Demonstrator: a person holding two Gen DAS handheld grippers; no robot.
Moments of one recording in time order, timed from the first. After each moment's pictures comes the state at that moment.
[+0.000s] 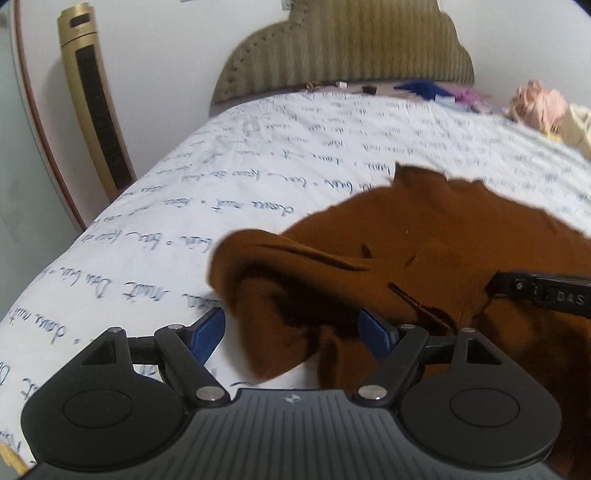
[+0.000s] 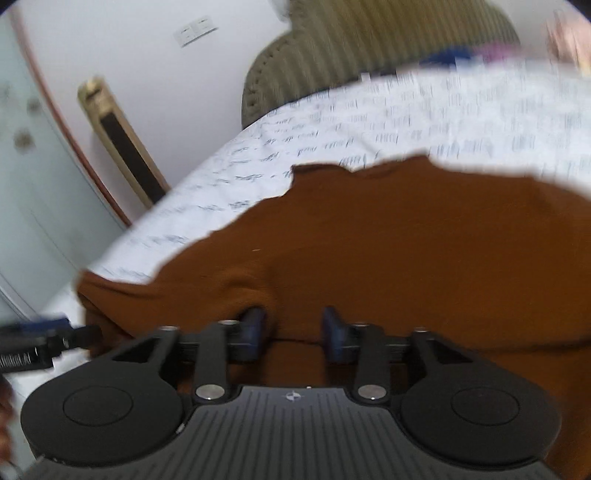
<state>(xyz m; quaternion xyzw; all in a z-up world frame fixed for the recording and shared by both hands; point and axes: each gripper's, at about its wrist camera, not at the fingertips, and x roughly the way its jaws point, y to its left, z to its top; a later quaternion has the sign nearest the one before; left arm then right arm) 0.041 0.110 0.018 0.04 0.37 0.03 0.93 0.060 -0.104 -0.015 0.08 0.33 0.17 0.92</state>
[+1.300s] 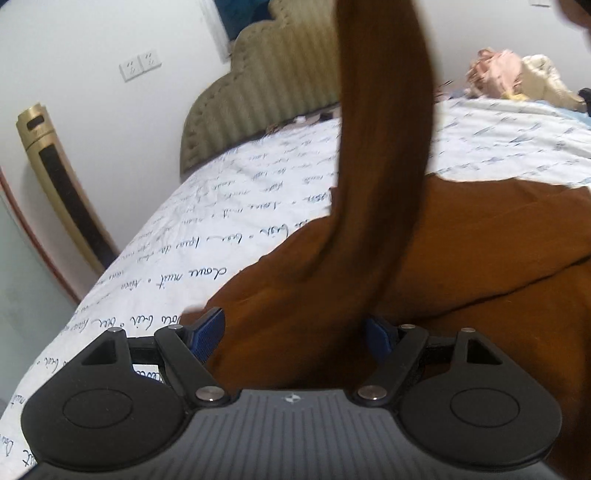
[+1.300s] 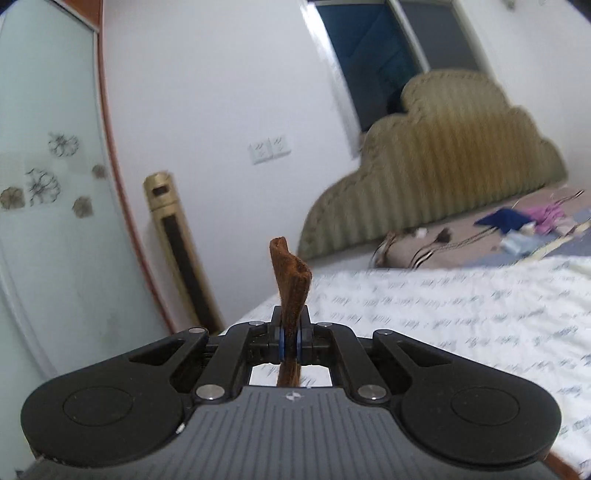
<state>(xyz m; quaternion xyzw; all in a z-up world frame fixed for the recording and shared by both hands) 0.051 0.023 0.007 0.16 0.31 0.01 0.94 0.130 -0.161 0.176 0.10 0.14 0.22 0.96</state>
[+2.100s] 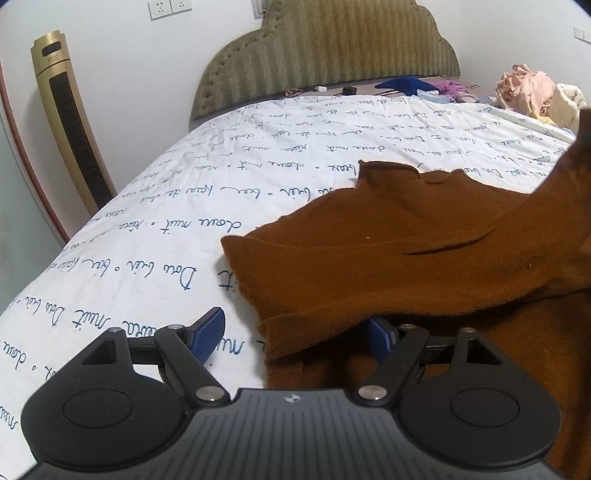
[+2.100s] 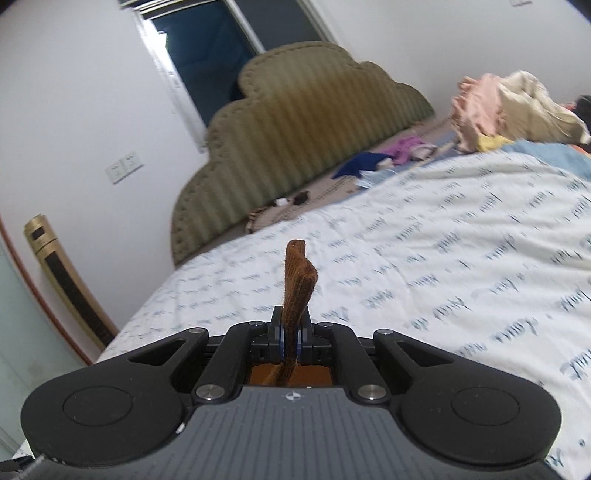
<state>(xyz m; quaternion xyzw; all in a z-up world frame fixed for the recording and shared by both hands) 0.059 0.061 0.004 0.07 0.36 0.01 0.93 0.085 -0.289 0.041 0.22 0.20 0.04 0.95</state>
